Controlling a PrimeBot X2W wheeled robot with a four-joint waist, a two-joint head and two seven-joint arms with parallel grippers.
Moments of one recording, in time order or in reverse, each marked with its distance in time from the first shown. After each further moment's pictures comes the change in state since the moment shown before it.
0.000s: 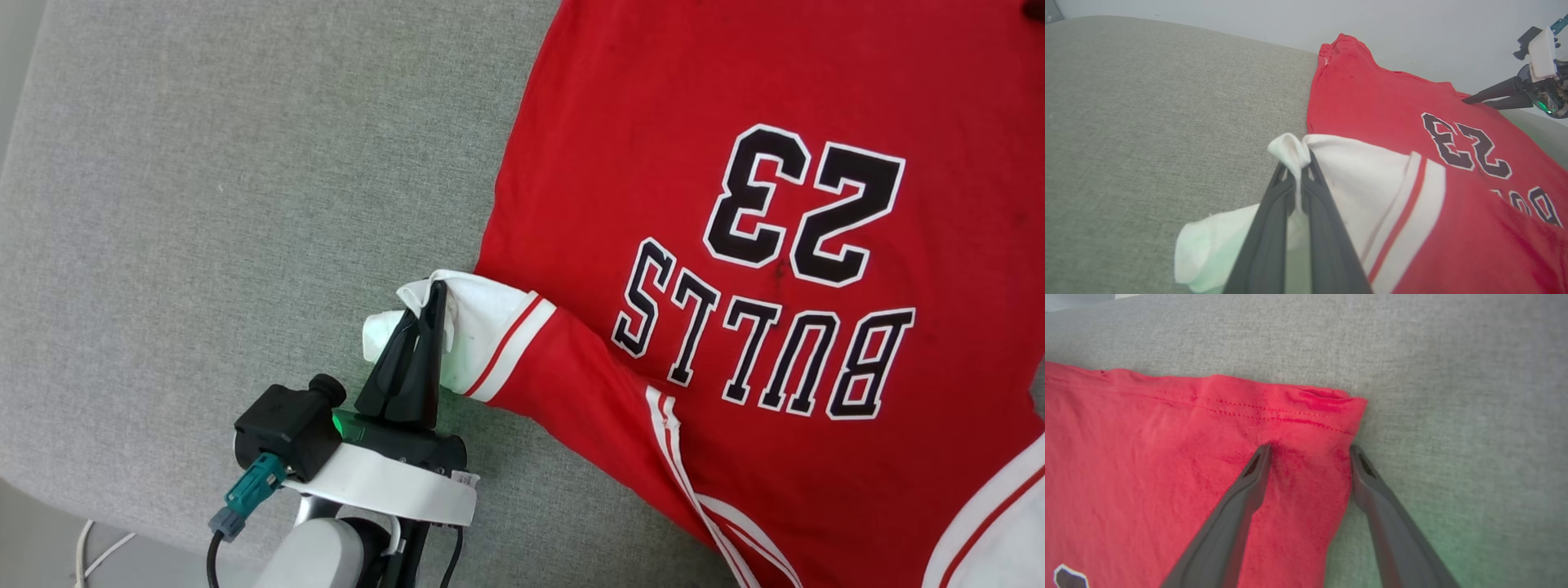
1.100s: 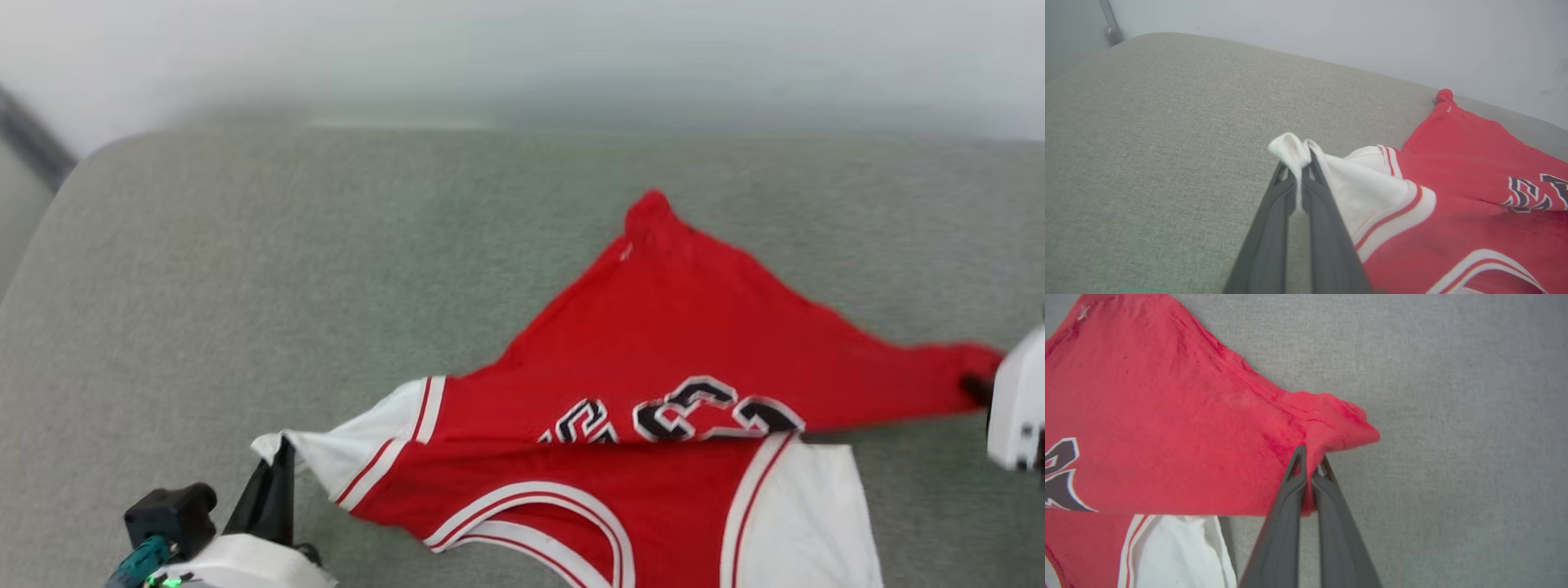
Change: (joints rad) left arm 0.250 0.149 0.158 0.080 -0.100 0.116 0.127; right arm 0.825 -0.070 0.021 -0.559 0.173 0.000 -0.080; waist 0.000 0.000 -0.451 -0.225
